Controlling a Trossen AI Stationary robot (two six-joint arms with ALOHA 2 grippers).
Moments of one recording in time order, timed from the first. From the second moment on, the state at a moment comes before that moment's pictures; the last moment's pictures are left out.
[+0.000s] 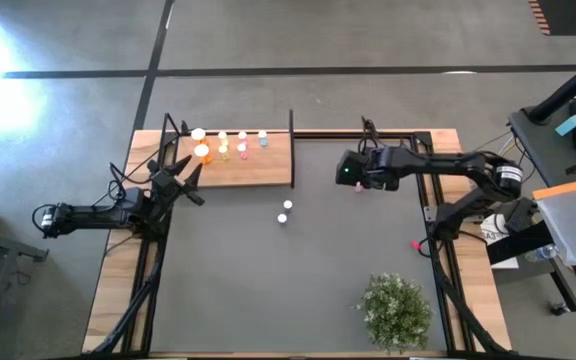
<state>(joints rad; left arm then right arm) 0.02 0.09 0.00 0.33 -0.89 0.27 -0.35 1.50 1.03 -0.88 0.26 1.31</state>
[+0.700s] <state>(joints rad) 0.02 0.09 0.00 0.33 -0.89 0.27 -0.42 1.63 1.02 -0.84 0.26 1.37</state>
